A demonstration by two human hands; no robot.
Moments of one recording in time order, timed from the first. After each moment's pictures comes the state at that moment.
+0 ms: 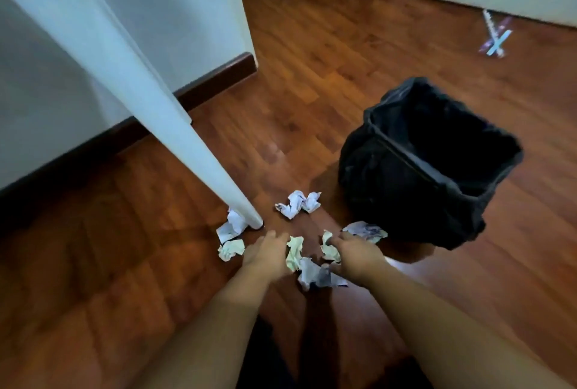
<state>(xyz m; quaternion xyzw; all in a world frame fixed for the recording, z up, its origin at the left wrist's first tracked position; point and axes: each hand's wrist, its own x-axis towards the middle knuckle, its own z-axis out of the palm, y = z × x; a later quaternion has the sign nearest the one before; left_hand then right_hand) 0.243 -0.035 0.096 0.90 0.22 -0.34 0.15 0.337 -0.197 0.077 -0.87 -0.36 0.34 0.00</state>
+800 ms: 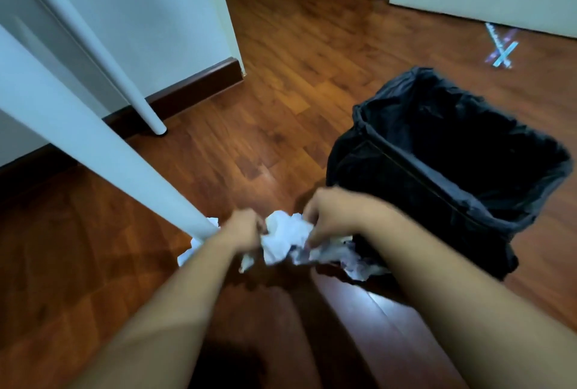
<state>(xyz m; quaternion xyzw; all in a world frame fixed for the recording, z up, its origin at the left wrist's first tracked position) 0.333 0.009 0.037 0.91 0.25 -0.25 0.22 0.440 -0.146 0.113 -0.81 -0.45 0.38 0.07</state>
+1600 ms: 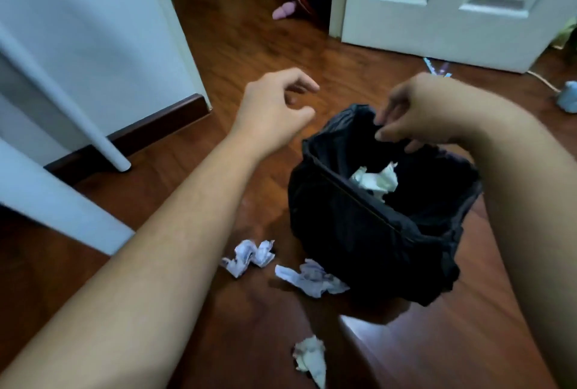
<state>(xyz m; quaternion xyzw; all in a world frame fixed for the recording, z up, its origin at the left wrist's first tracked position) 0.464 -0.058 0.229 0.91 0.11 0.19 0.36 0.544 -0.246 0.259 -0.93 -0.23 0.18 0.24</state>
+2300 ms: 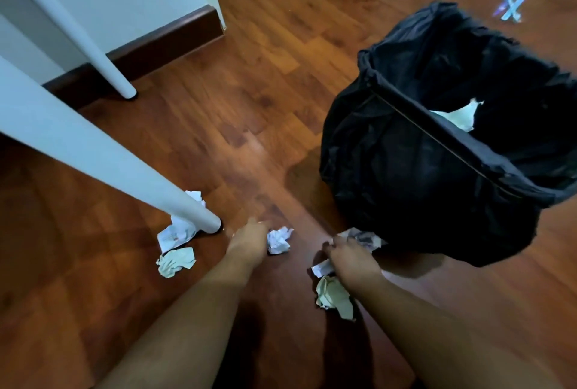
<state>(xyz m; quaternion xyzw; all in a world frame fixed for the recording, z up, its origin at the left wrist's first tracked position) 0.314 -0.018 -0.095 0.91 0.25 -0.26 0.19 0.383 -0.209 -0.083 -0.86 -0.38 0.31 -0.11</state>
